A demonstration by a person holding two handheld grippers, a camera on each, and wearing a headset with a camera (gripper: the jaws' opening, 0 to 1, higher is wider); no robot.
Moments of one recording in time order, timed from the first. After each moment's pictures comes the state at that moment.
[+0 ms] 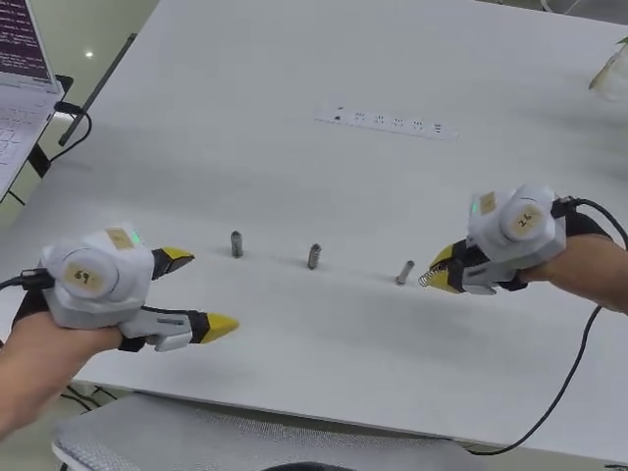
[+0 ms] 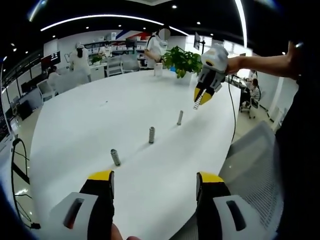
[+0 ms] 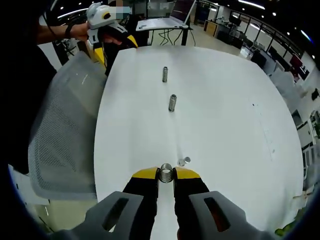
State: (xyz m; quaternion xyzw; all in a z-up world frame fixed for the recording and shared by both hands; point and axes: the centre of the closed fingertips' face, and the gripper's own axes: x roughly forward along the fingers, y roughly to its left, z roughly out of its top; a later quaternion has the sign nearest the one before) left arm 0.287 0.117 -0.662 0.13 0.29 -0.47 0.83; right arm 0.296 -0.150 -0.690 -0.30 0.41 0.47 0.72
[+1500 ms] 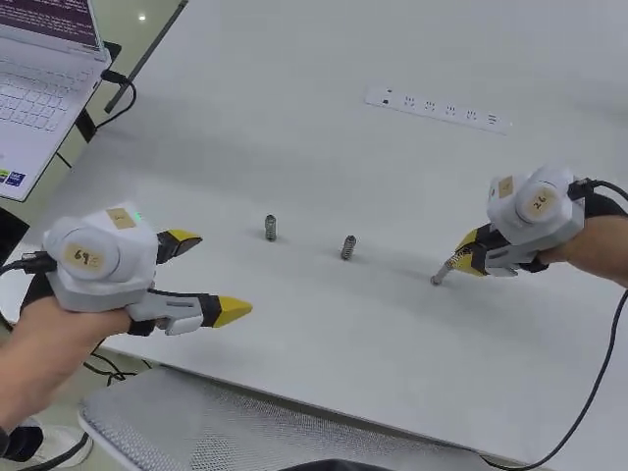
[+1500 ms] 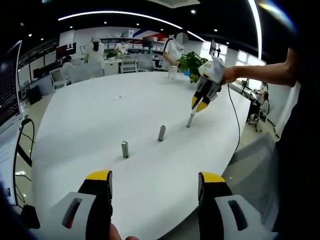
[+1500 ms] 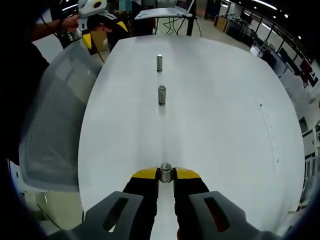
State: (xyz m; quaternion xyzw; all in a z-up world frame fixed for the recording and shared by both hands) left arm 0.290 0.139 -0.662 0.09 0.31 -0.42 0.85; right arm 0.334 -0.146 -0.720 -0.33 0.43 0.49 0.68
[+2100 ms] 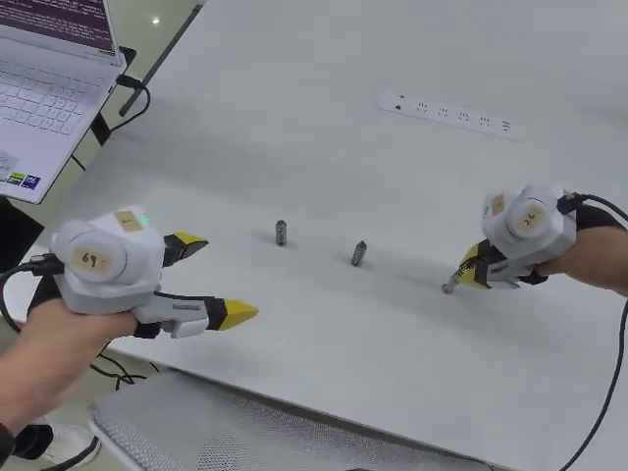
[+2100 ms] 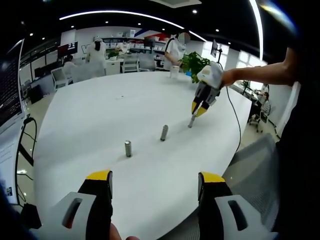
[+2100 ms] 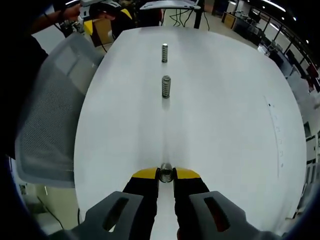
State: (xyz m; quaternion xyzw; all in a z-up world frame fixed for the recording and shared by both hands) left arm 0.293 0.145 -0.660 0.08 0.31 -0.42 0.85; right arm 0.333 -0.143 -0.742 -0.35 0.45 0.50 0.66
